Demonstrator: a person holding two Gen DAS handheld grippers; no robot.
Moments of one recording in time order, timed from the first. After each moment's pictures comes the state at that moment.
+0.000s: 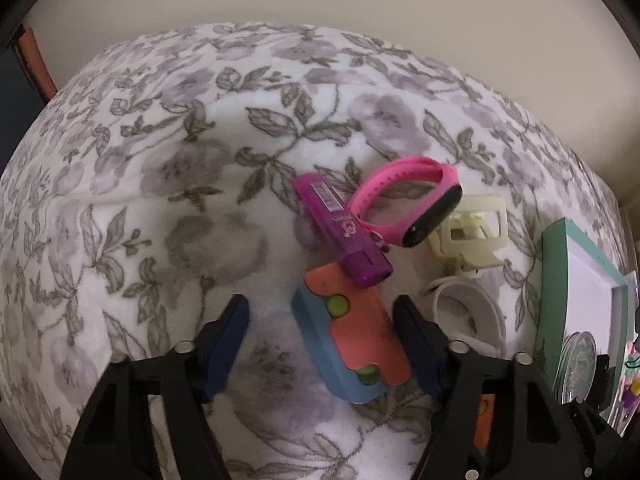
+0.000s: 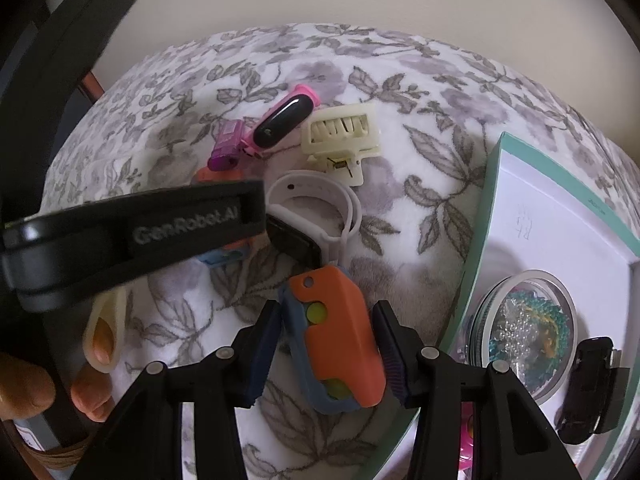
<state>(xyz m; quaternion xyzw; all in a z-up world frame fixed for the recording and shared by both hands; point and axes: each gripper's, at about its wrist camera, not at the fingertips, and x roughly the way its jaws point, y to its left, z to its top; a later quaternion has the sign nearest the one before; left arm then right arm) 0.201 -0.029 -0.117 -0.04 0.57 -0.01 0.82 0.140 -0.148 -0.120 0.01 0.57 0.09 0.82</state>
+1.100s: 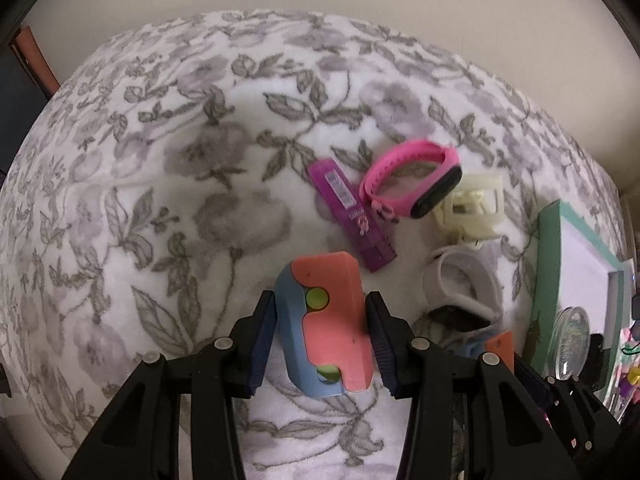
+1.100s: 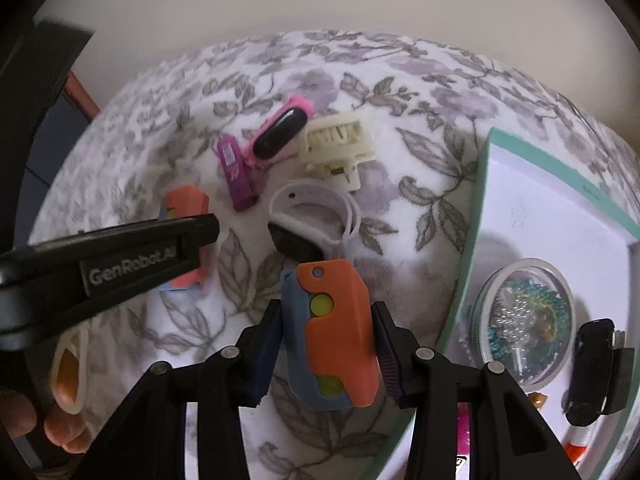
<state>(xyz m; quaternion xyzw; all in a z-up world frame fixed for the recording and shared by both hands) 0.186 -0.016 -0.090 -0.03 0.59 0.00 0.80 0.137 -0.150 -0.111 0.06 0.56 0.08 0.82</state>
